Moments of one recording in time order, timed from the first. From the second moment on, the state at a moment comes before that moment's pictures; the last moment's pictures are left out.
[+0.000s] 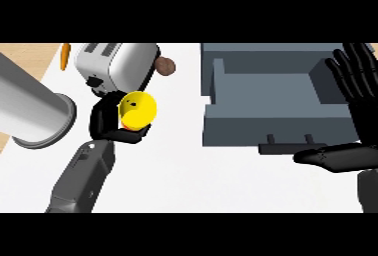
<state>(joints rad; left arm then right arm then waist) -0.61 0.10 0.21 -0.53 0.12 -0.12 -1.00 -0.26 -0.23 -0.15 -1.87 -0.14 0.19 0.14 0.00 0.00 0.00</state>
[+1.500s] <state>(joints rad) -1.31 0.00 -0.14 -0.48 0.23 0.36 -0.25 -0.29 -0.22 -0.15 -1.79 -0.12 0.21 0.04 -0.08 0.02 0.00</state>
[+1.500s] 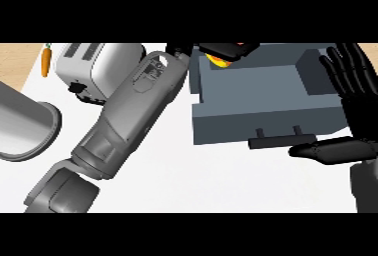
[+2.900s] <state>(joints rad) -1.26 0.00 -0.29 -0.43 0.57 0.28 -0.42 -0.39 -0.25 0.10 -1.77 -0.29 0.54 0.14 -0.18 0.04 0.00</state>
